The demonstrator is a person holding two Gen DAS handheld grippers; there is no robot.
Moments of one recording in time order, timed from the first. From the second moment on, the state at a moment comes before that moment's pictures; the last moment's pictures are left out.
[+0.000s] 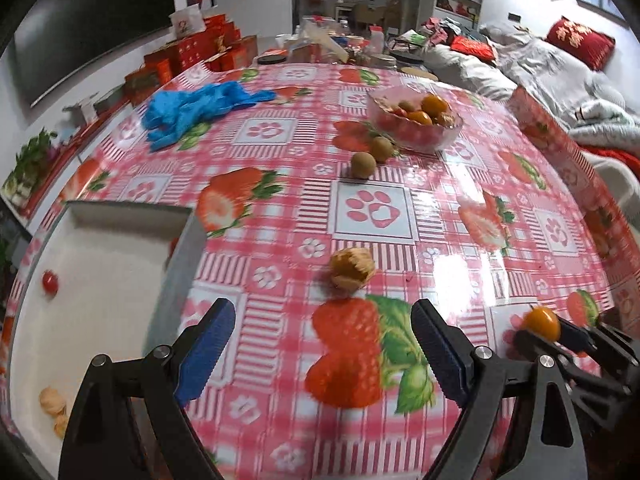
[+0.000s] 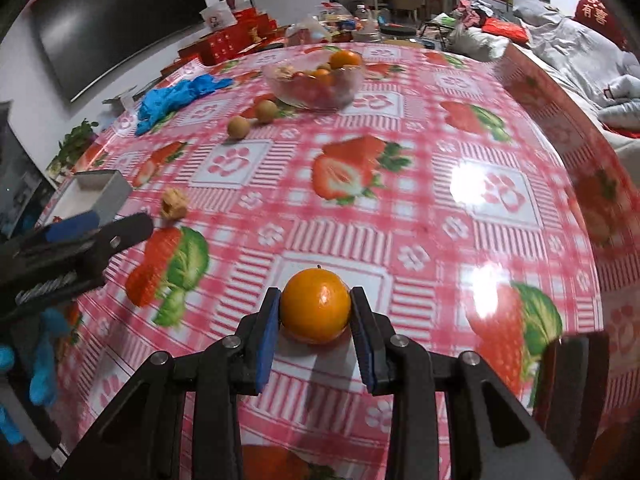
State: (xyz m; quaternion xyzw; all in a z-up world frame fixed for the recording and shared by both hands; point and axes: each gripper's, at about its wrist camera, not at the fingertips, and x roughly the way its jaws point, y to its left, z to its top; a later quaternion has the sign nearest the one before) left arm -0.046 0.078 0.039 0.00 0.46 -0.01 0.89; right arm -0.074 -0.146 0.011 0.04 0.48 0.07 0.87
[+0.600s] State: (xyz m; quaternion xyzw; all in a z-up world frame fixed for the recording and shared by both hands) left arm -0.011 0.057 0.012 0.01 0.48 0.00 0.88; right arm -0.086 -0.141 0.005 0.02 0.45 0.05 0.89
